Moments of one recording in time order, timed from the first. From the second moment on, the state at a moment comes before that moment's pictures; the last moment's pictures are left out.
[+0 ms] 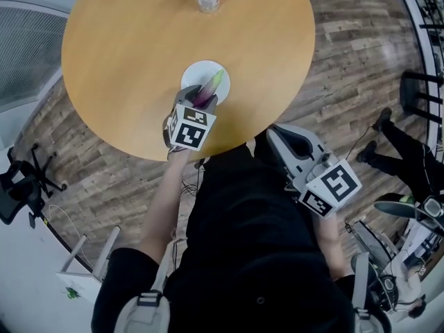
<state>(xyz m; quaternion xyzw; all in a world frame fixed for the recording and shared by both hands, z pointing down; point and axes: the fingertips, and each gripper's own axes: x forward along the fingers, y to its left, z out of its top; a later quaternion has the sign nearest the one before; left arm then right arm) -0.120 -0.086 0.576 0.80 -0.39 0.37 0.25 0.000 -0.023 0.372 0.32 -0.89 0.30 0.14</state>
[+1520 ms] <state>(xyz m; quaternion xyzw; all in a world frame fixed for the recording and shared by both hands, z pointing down) -0.104 -0.107 0.622 0.78 -0.32 0.50 0.19 0.012 -0.021 0.375 0.33 -0.88 0.30 0.14</state>
